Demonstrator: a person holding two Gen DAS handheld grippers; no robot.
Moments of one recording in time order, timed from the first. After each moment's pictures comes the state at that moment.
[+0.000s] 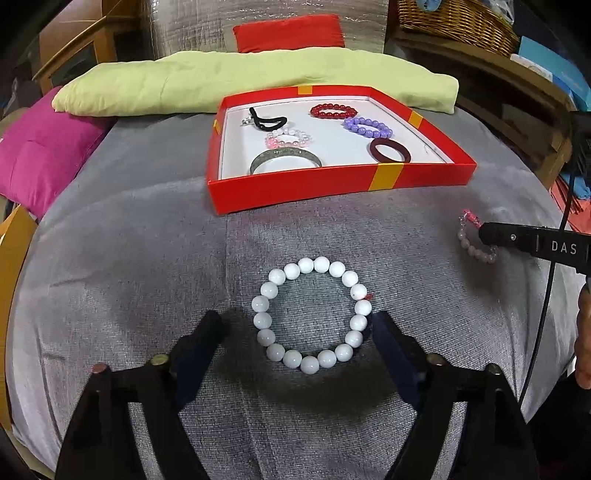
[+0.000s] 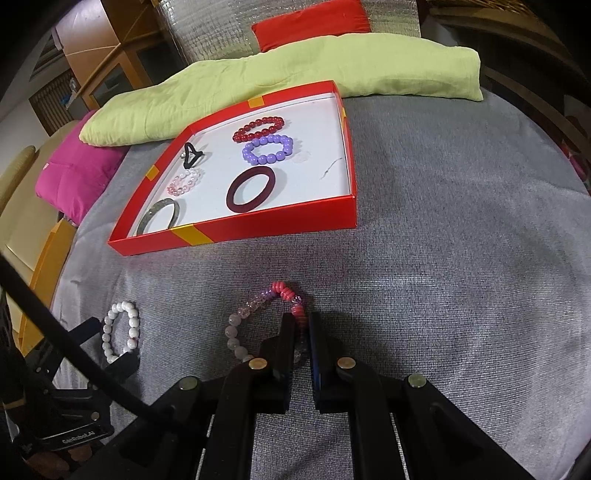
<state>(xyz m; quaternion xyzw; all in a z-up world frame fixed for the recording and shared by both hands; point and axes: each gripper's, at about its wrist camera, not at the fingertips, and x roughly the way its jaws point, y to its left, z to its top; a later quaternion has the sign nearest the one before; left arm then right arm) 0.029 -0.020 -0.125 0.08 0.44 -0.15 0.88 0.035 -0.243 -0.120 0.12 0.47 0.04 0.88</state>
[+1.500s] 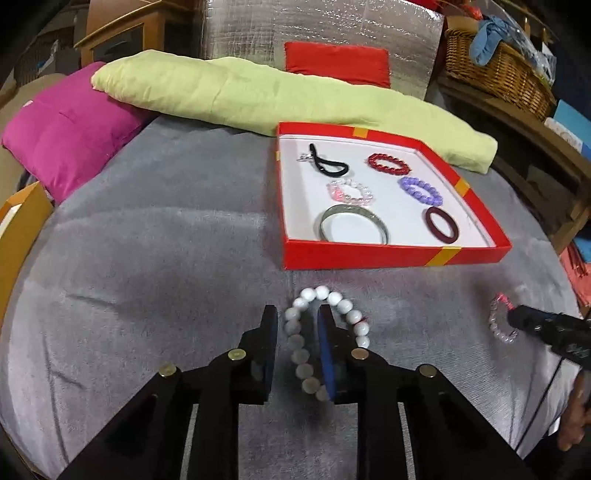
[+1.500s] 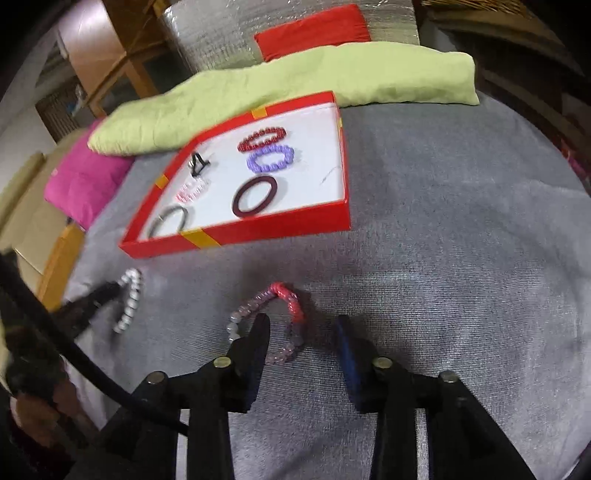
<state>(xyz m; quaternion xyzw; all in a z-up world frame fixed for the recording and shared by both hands) 0.066 0.022 -0.108 -0.01 0.41 -0.12 0.91 0.022 -0.240 -0.114 0.10 0.45 0.03 0.89</state>
